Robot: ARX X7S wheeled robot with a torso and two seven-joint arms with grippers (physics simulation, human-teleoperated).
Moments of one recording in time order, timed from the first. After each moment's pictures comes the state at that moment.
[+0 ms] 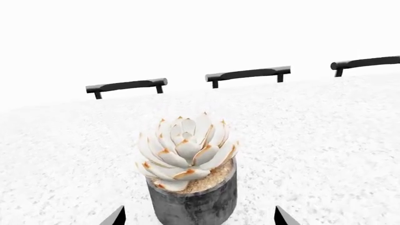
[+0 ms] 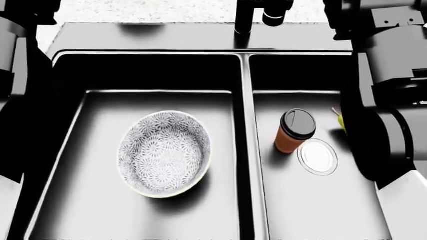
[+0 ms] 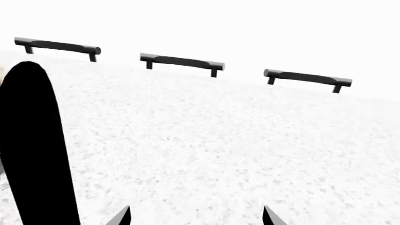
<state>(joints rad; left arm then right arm) -1.91 -0.13 0.11 -1.31 0.00 -0.36 0.12 1.86 0.05 -0.13 1.31 0.00 0.35 -0.11</state>
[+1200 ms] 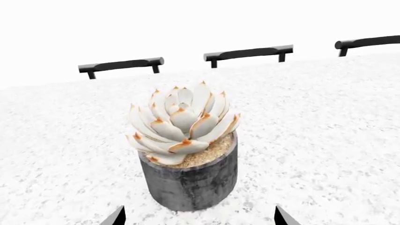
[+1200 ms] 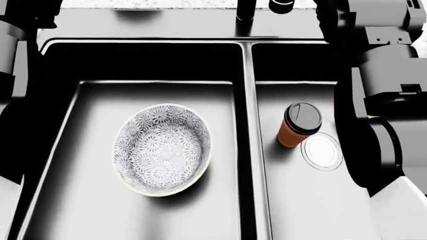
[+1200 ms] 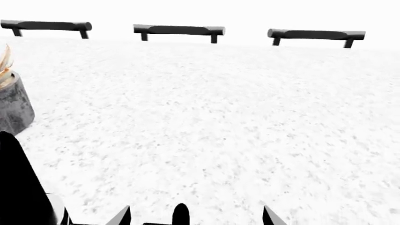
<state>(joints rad) -1.90 -0.13 0.11 -1.31 0.00 -0.35 0.13 1.79 0.05 -0.07 1.27 0.04 0.36 -0.08</state>
